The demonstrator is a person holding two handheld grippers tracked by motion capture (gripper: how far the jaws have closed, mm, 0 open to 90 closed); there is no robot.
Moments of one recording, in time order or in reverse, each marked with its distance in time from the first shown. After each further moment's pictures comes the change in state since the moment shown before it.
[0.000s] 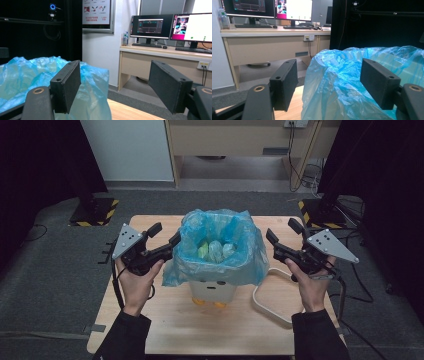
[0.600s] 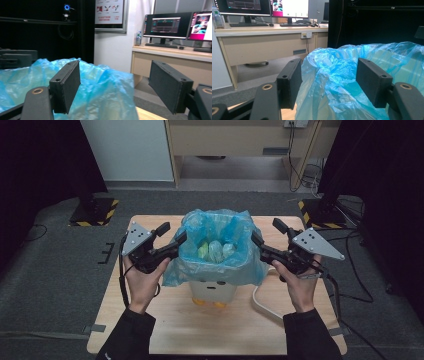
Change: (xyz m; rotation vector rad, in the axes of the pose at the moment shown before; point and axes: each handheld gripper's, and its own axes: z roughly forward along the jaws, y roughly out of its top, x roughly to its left) left arm -0.008 0.001 0.012 0.026 -0.014 0.025; right arm 0.025 0.003 0.014 0.009 0.099 0.015
